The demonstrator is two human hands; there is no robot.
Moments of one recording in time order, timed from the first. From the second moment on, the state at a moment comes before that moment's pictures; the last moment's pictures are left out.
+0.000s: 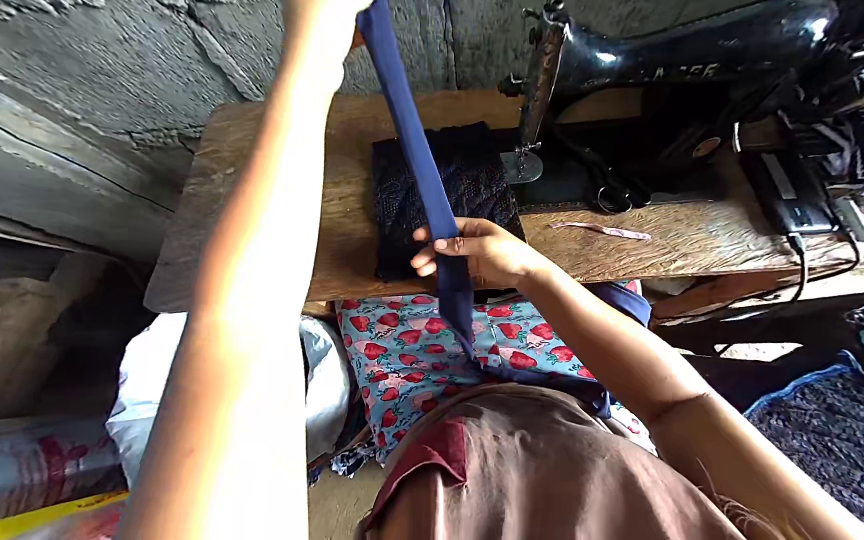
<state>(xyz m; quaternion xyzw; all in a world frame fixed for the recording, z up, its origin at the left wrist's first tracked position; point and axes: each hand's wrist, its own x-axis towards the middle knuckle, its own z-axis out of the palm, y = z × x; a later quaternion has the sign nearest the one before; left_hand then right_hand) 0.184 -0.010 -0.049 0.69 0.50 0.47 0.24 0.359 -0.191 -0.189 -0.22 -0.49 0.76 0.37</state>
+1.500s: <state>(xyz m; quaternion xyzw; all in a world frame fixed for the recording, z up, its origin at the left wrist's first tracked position) 0.154 -0.139 -0.094 0.38 0.50 0.55 0.55 0.440 -0.373 -0.279 -0.38 -0.51 0.71 0.30</state>
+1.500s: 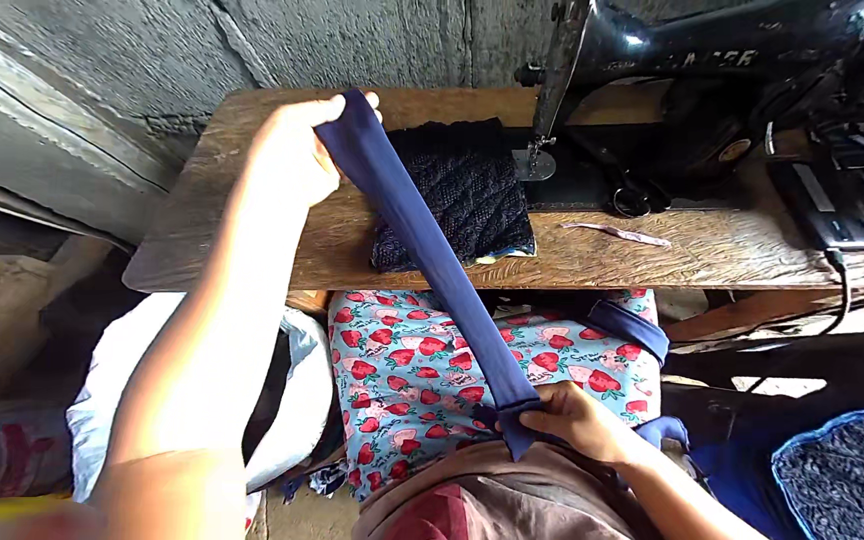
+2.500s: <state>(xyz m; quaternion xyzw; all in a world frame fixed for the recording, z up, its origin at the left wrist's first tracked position) 0.244 -0.233 -0.143 0.53 0.39 0.43 0.62 0.394 -0.293 -0.231 -0.26 -0.53 0.61 0.52</state>
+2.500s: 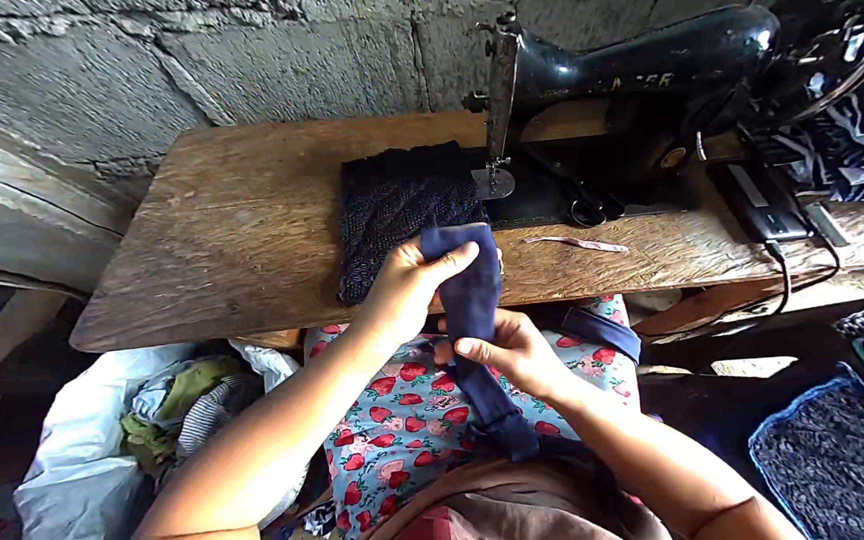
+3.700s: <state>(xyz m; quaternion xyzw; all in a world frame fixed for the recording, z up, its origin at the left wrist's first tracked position) 0.207 -0.089 -0.143 0.77 0.32 0.25 0.50 0.407 -0.253 -0.187 -0.40 -0.48 0.65 0.43</state>
